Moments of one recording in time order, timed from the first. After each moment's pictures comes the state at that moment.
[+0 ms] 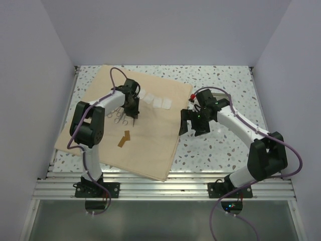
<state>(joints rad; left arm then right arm) -0.32 2.00 1.42 -0.63 0.04 -0.29 0.42 1.51 1.13 -0.84 -0.33 0.38</state>
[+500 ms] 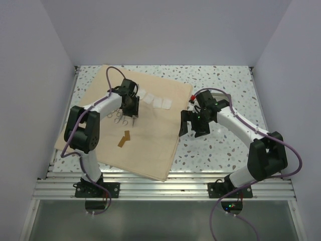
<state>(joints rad) -0.32 1.89 1.34 -0.59 0.04 -0.28 0.42 1.51 1.11 -0.83 -0.34 0.39</state>
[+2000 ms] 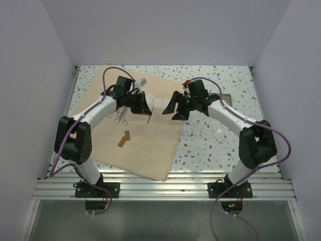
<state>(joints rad) -0.33 1.72 1.28 -0.48 0.57 -0.35 0.45 1.65 1.23 -0.42 -0.47 0.81</state>
